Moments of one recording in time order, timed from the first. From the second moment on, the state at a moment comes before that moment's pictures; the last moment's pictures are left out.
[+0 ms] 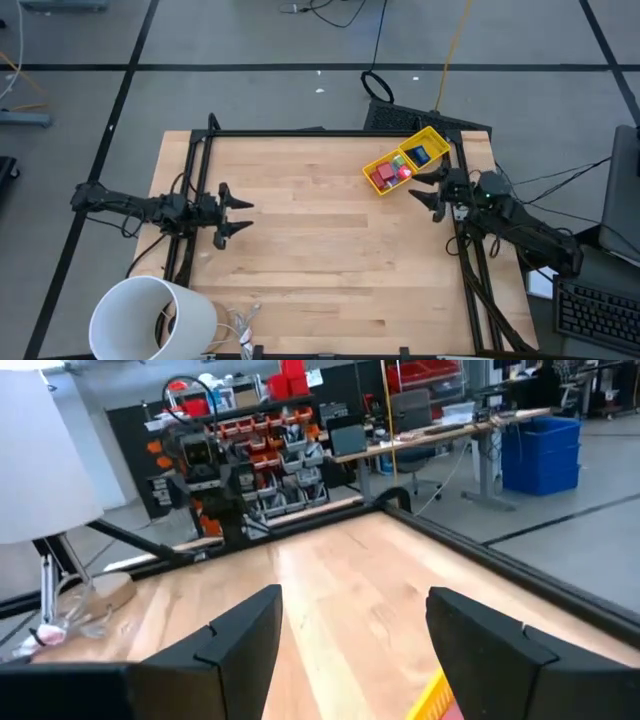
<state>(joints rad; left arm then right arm) -0.20 0.18 0.02 0.21 -0.24 -0.06 -0.51 0.01 0.17 -0.15 -0.27 0.20</state>
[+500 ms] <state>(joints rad) -0.20 0.18 0.01 0.18 -0.25 -0.03 -0.42 0.02 0.02 0.12 -0.29 0.18</state>
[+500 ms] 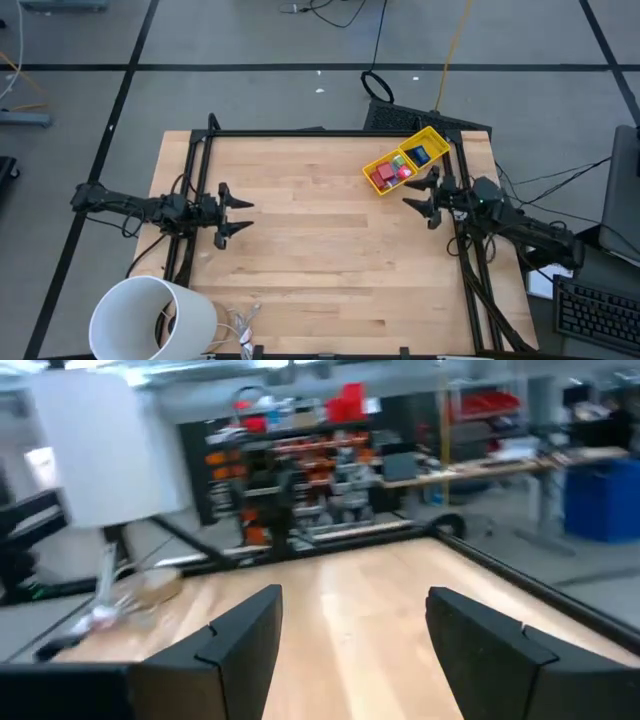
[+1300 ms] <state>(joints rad) -0.20 0.18 0.02 0.18 -0.25 0.00 -0.18 0.04 0.02 0.04 0.00 0.09</state>
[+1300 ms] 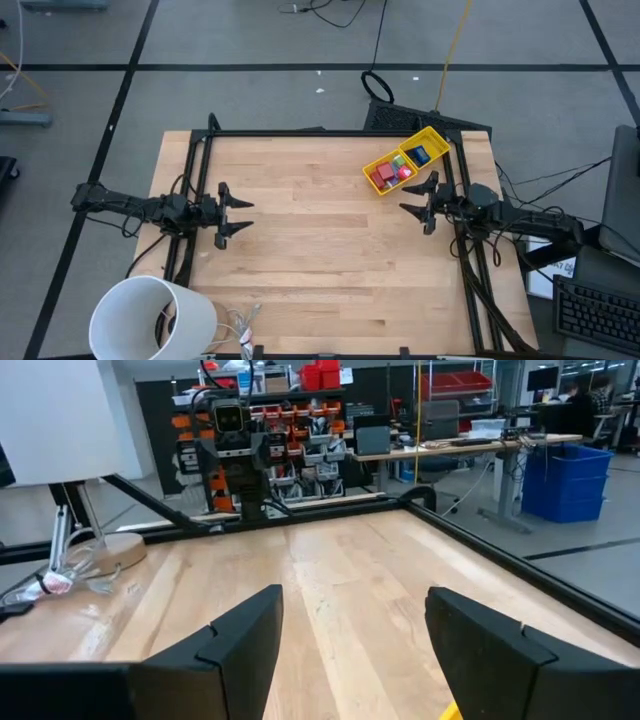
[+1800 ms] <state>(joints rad) -0.20 0.18 0.02 0.18 -0.24 0.00 -0.18 0.04 0.01 0.04 0.00 0.09</state>
